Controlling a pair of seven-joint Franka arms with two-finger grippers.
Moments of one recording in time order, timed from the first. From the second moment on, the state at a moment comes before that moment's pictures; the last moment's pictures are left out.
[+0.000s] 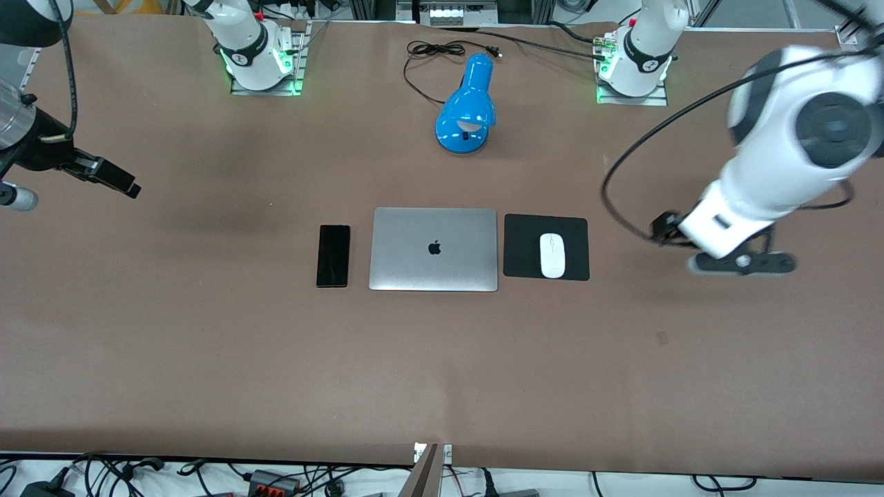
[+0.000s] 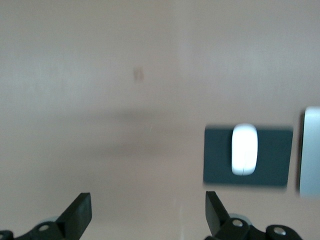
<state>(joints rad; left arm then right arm) 0.02 0.26 -0.23 -1.47 0.13 1.58 -0.17 -0.15 0.00 0.16 -1.70 0.01 1.69 0.34</state>
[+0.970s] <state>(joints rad) 0.01 -0.03 -0.05 -1.65 -0.02 1.67 -0.13 -0.15 0.00 0.16 -1.70 0.01 1.67 0.34</state>
